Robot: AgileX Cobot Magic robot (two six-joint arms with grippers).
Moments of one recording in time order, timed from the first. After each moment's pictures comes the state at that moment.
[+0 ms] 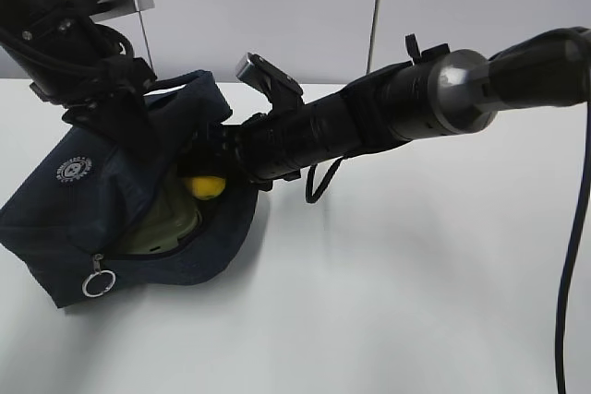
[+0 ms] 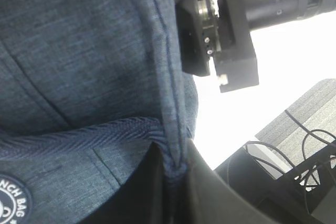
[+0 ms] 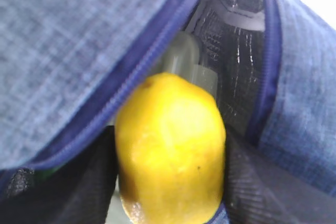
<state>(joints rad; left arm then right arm) -0.31 1.78 -1.46 -0.47 1.22 0.34 0.49 2.21 -1.49 1.53 0.61 -0.97</state>
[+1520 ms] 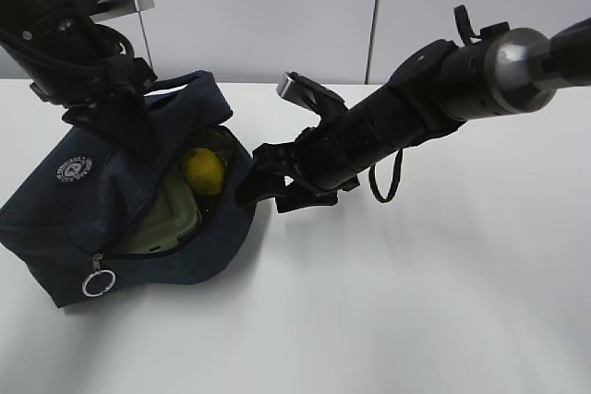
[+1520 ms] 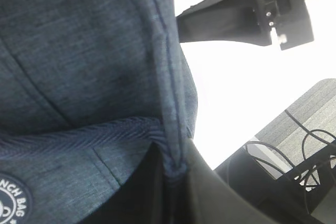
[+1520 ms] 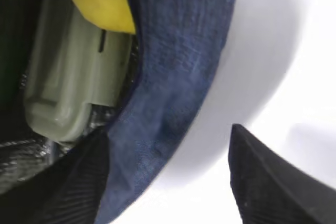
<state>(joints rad) -0.31 1.78 -1.46 -0.47 1.22 0.34 0.38 2.15 -1.43 1.11 0.75 -0.73</state>
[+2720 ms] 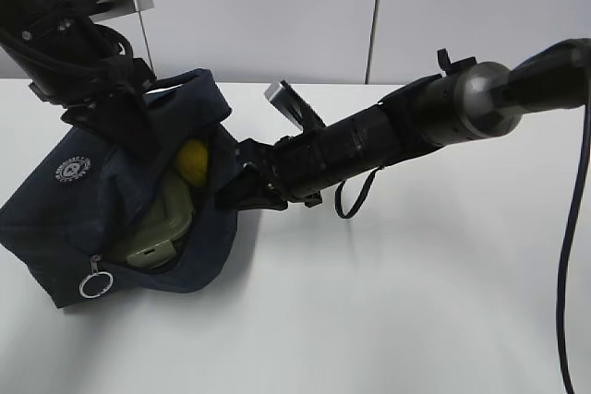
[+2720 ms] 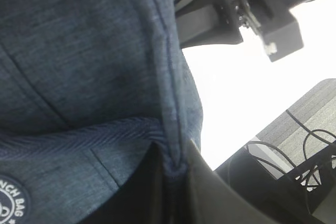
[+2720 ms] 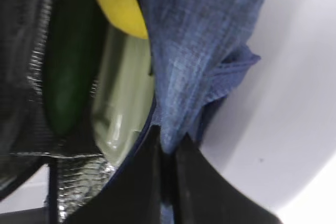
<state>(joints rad) -0.31 1.78 -1.46 -0.47 1.22 0.34 0.38 2.26 -1.48 1.44 0.91 -0.93</state>
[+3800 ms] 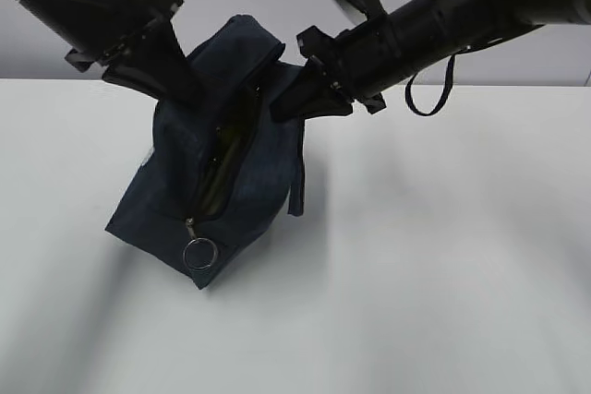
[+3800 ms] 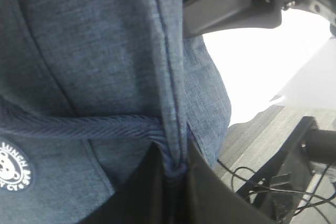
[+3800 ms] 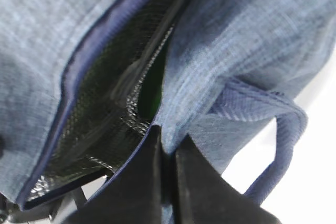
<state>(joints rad) -0.31 1.78 -1.54 -0.71 1.22 0.34 0.23 2.06 -1.64 1.06 1.10 -0.63</state>
